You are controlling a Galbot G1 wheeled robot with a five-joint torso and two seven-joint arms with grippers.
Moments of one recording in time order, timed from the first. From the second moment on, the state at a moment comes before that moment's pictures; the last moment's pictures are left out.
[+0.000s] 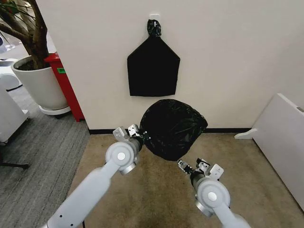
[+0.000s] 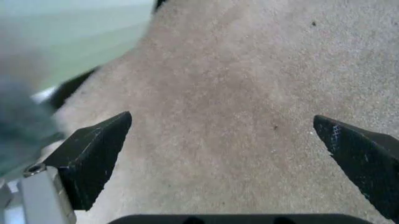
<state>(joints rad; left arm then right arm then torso) 0.78 -1.13 0.05 -1.90 -1.52 0.26 -0.84 -1.32 1.21 0.19 2.13 1.23 -0.31 0.97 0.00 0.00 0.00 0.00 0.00</state>
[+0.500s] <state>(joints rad) 0.79 -1.12 0.03 -1.90 -1.50 0.26 -0.81 -1.51 1.13 0.23 2.47 1.11 -0.34 0.82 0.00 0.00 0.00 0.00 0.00</state>
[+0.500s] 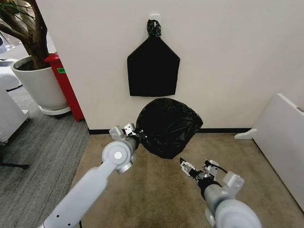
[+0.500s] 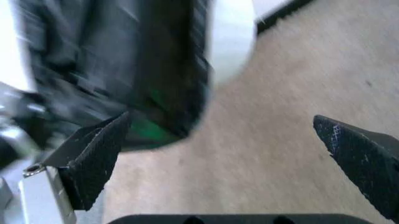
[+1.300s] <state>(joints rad) 0.91 -1.00 -0.05 -1.84 -1.42 0.26 -0.33 -1.28 0.96 0.56 2.34 1.51 -0.45 0.60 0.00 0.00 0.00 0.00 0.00</state>
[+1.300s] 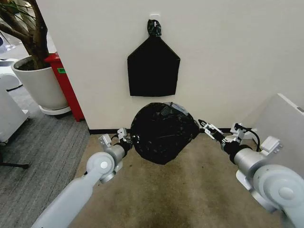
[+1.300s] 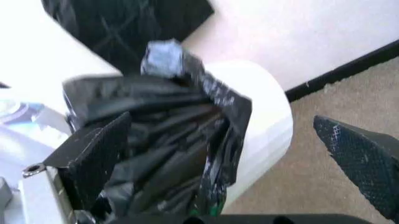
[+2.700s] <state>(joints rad) 0.86 -1.08 -0.11 -1.80 -1.86 0.27 -0.66 -1.37 1.05 0.58 2.32 1.50 -0.38 0.61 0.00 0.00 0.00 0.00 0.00</state>
